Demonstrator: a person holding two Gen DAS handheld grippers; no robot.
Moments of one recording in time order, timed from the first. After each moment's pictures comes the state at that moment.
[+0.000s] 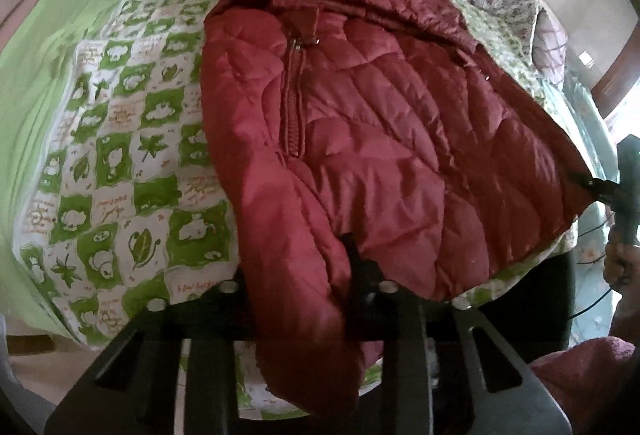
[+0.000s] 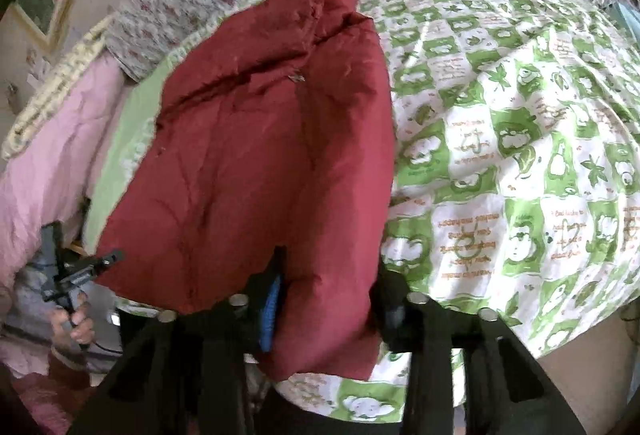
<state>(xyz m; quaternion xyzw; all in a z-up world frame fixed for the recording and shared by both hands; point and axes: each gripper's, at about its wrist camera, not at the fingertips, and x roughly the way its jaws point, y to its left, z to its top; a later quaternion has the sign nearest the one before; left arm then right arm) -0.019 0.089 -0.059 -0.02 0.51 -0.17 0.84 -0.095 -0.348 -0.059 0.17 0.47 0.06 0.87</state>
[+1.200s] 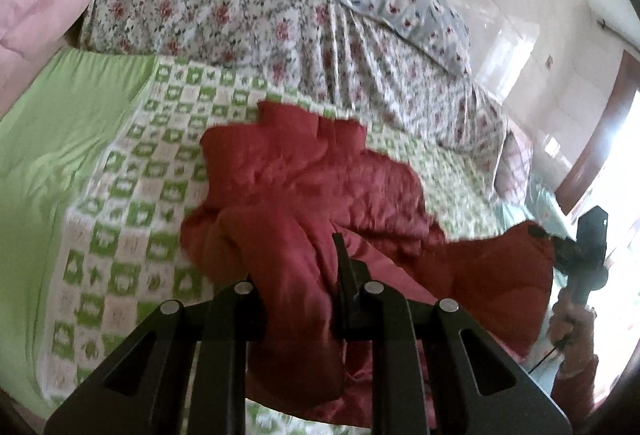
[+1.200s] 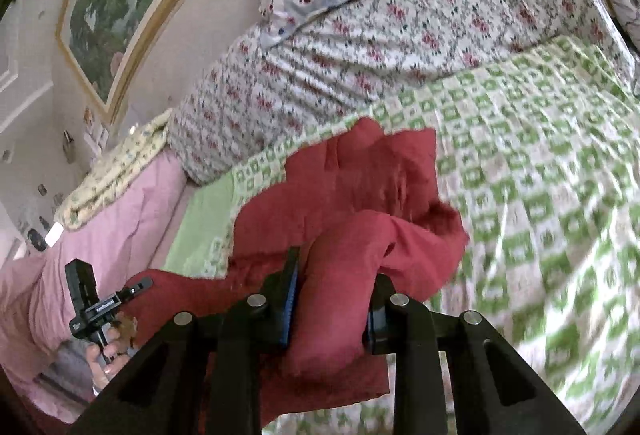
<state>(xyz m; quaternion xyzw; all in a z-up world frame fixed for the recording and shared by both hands) 0.078 0.101 0.068 -0.14 0.34 -0.20 0.91 0.001 -0.346 0.056 0.20 0.29 0.12 0.93</state>
